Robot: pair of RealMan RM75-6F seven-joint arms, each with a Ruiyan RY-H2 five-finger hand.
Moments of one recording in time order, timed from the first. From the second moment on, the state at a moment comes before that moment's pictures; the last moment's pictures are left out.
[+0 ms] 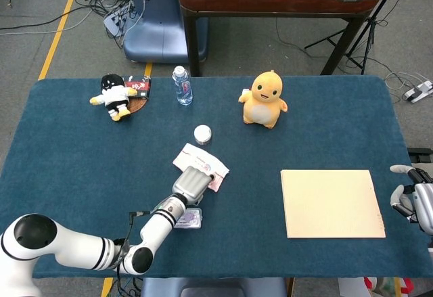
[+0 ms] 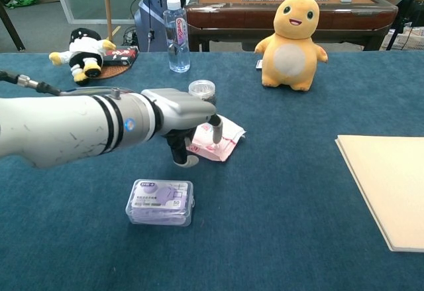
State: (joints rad) left arm -1.20 -1.66 -0.11 -1.68 0.44 1.02 0.95; right arm 0.07 -0.99 0.09 -1.62 -1.44 1.43 0.12
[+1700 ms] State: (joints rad) left arm -1.13 -1.56 0.01 -1.82 0.46 1.13 0.99; right arm 0.08 -1.00 0.09 -1.62 -1.42 1.42 0.10
